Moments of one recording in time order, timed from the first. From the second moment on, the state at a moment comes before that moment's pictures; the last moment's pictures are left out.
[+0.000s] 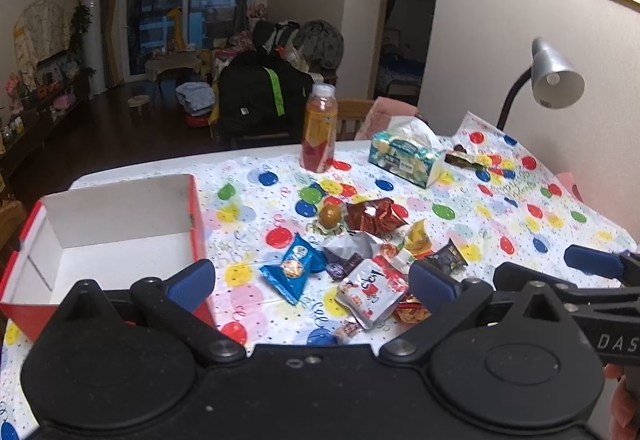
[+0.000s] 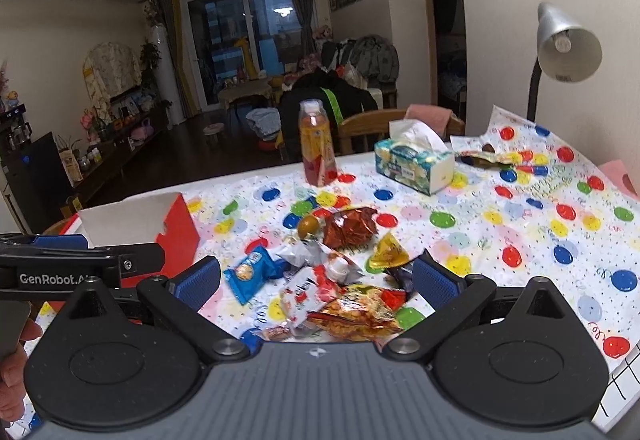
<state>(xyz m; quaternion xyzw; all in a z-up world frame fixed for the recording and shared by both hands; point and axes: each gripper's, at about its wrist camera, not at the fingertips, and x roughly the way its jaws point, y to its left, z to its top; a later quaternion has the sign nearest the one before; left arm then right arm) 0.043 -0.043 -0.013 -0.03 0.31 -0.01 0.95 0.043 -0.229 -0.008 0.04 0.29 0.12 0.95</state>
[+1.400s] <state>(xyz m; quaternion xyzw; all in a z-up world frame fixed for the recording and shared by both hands) 0.232 -0.058 -0.159 -0.12 0.54 -0.10 0.83 0.158 -0.230 -0.145 -0.14 0.40 0.25 0.87</state>
